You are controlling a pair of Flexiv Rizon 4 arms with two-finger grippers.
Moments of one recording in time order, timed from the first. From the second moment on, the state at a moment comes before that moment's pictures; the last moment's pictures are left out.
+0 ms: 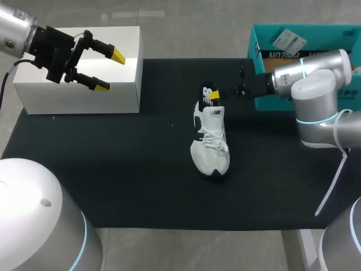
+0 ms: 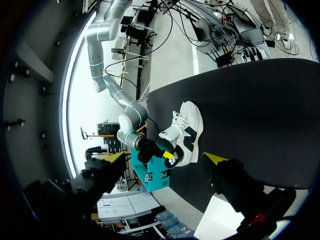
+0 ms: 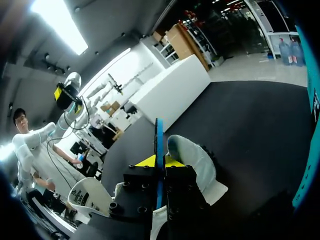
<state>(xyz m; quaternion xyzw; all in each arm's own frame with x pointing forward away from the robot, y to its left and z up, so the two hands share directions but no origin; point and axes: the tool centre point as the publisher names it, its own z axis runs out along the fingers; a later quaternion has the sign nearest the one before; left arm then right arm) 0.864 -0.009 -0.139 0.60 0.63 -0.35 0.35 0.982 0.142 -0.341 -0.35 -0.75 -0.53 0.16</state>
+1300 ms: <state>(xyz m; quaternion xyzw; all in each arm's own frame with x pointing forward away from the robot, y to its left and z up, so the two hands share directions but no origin) 0.864 -0.009 -0.139 0.60 0.63 -0.35 0.35 0.966 0.143 -0.347 -0.38 -0.75 -0.51 0.16</state>
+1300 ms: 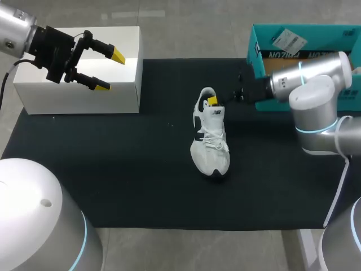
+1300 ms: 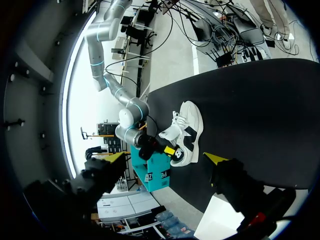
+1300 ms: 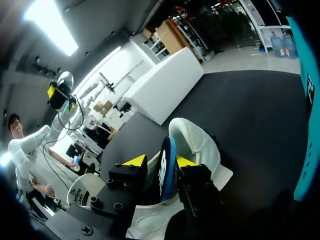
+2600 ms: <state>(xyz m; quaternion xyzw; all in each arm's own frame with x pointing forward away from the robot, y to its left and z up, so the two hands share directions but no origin) 0.864 -0.009 -0.139 0.60 0.63 -0.35 0.35 0.956 0.152 -0.360 -0.41 -0.75 -0.49 0.18</state>
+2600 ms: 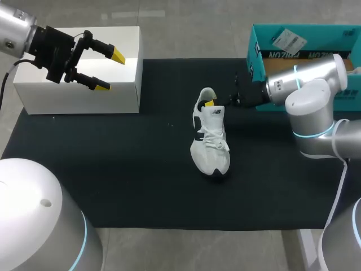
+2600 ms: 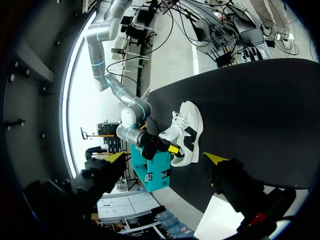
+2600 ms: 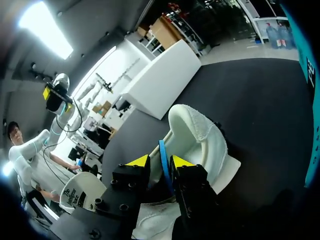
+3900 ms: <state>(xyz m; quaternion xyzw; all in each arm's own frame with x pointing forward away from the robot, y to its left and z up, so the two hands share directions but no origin) 0.864 -0.009 -0.139 0.60 0.63 -0.35 0.35 0.954 0.136 -0.318 -0.48 -0.74 -0.46 0.13</state>
